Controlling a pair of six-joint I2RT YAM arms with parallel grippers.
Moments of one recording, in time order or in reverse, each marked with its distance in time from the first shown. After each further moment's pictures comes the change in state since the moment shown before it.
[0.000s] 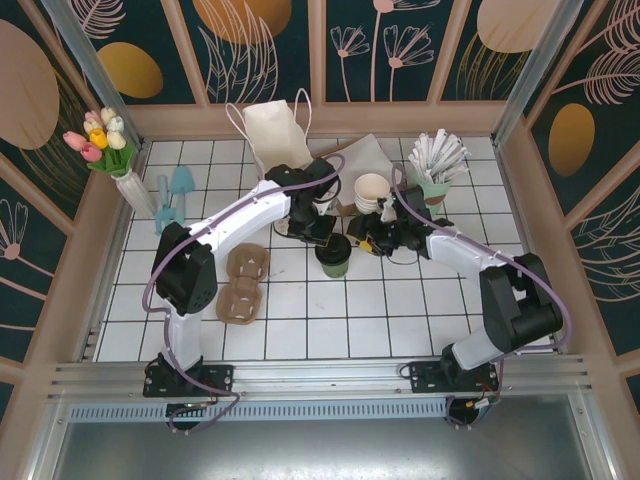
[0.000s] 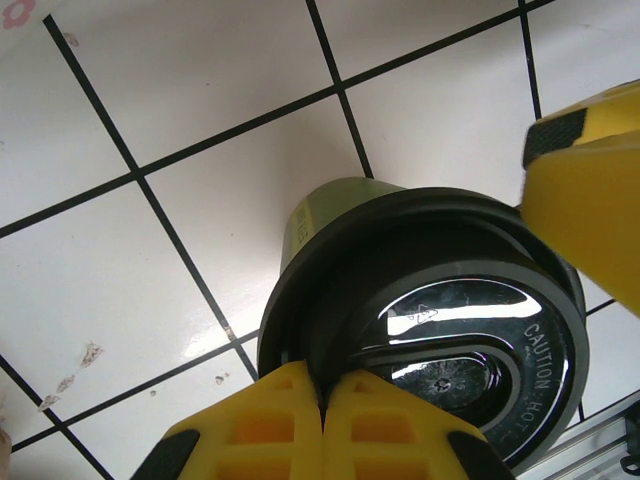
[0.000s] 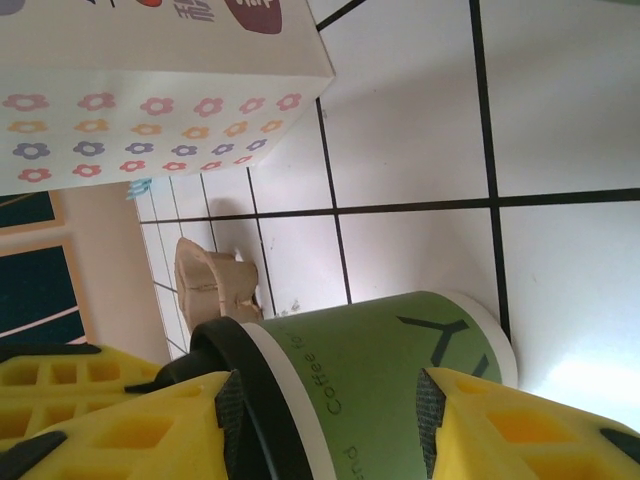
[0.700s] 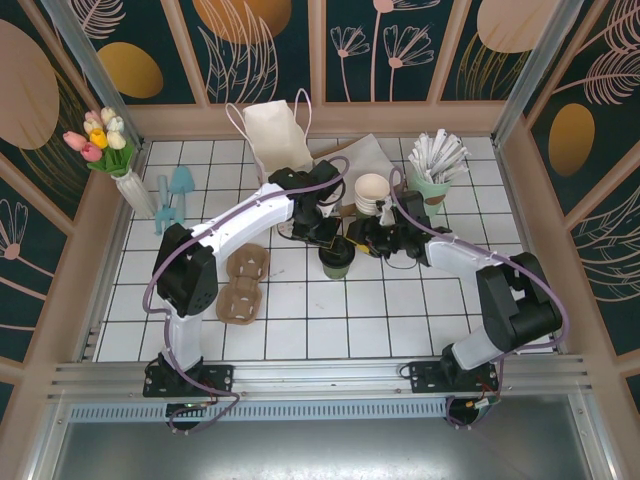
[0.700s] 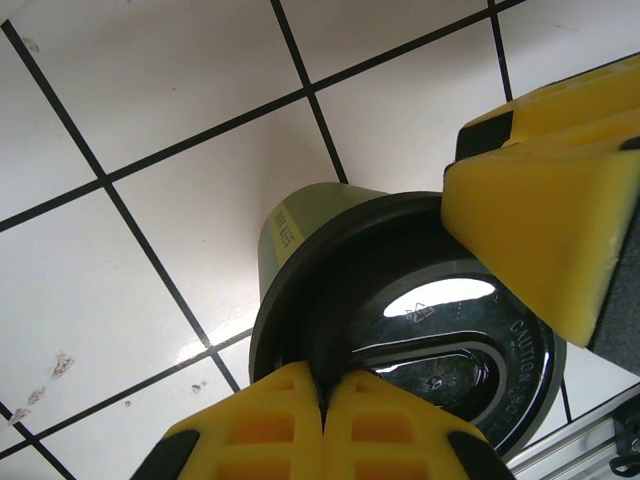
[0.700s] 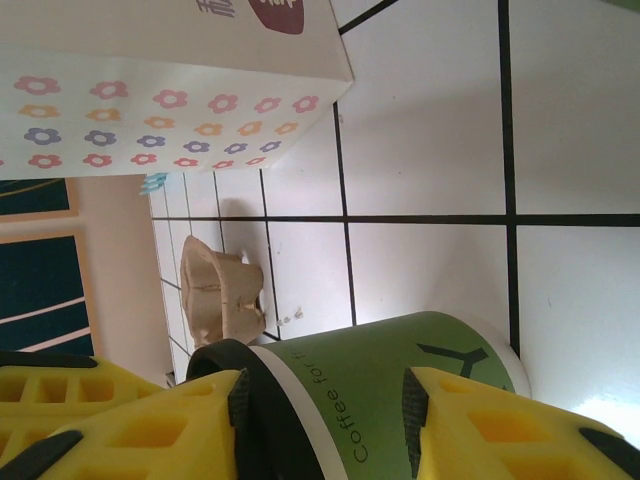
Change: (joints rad) left arm -0.023 -0.005 -0.020 0.034 0.003 -0.018; right arm 0.010 -0.001 -0.089 0.147 0.001 -0.010
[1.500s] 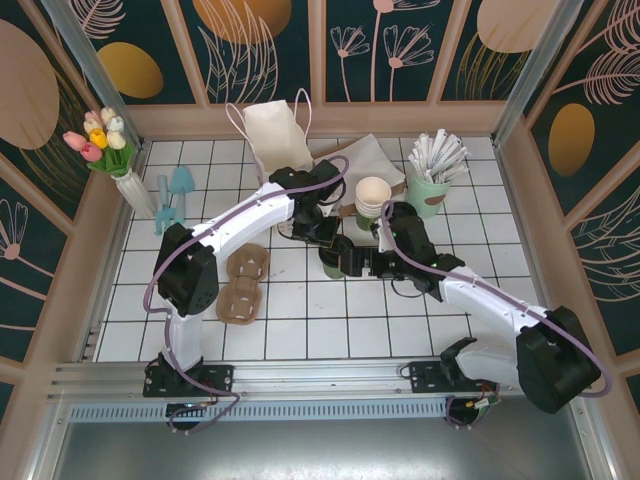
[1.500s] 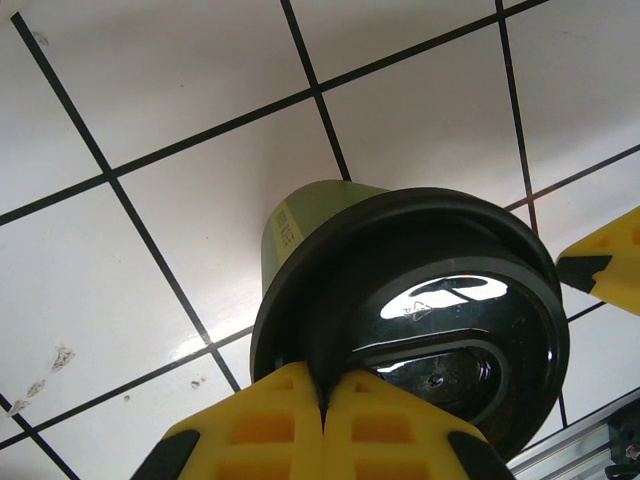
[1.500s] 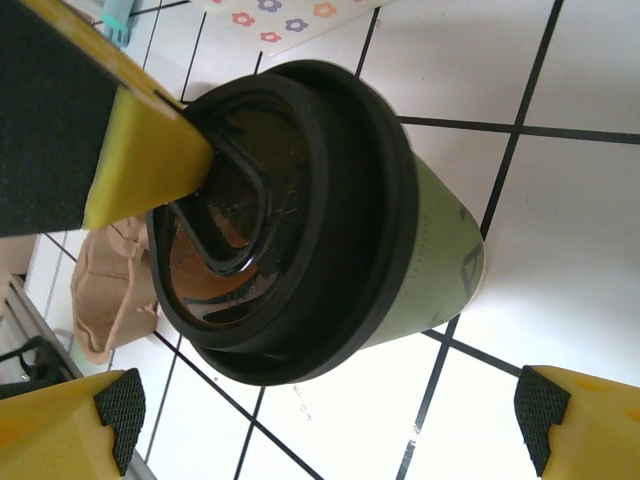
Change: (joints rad) left arm 0.000 0.005 0.015 -0.013 -0.007 -0.023; right arm 0.169 -0.348 -0.166 -0.138 0.218 -0.337
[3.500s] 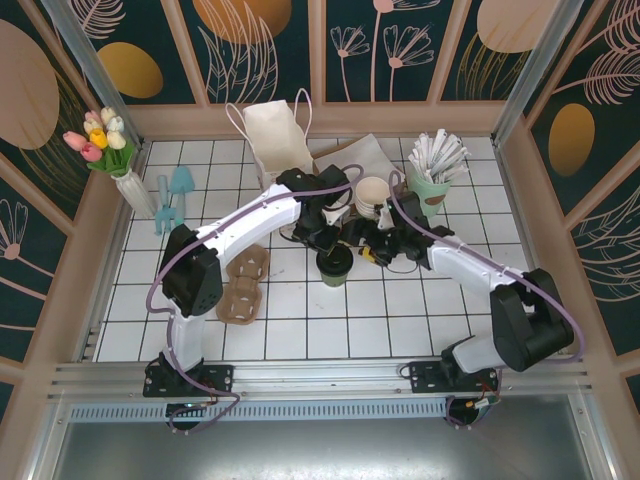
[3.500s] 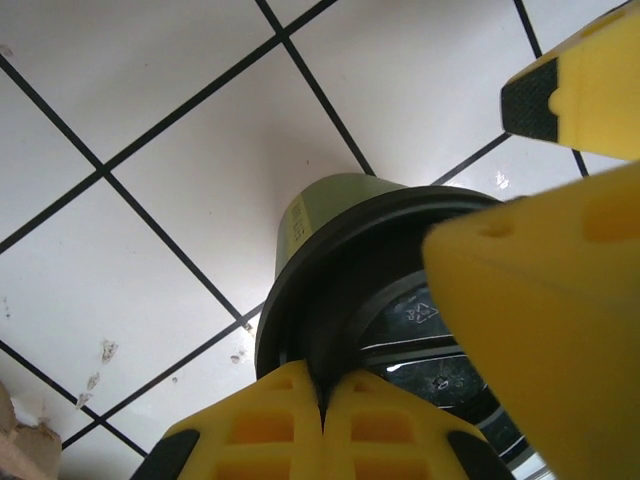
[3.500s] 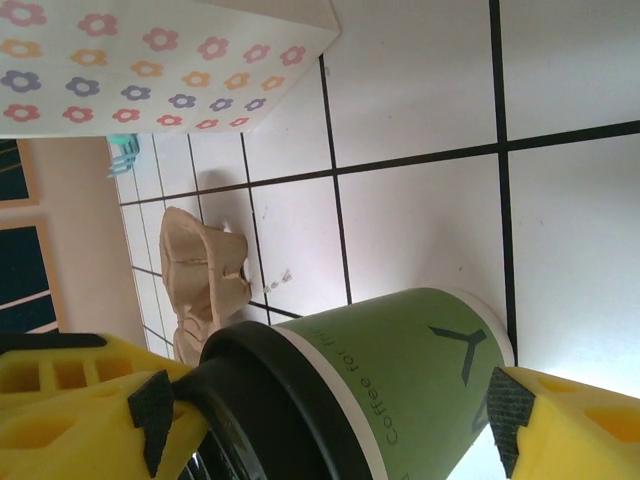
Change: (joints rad) left arm -0.040 0.014 0.043 -0.097 -0.036 0.212; right arm -0.108 0.249 0.215 -0.058 -0.131 0.349
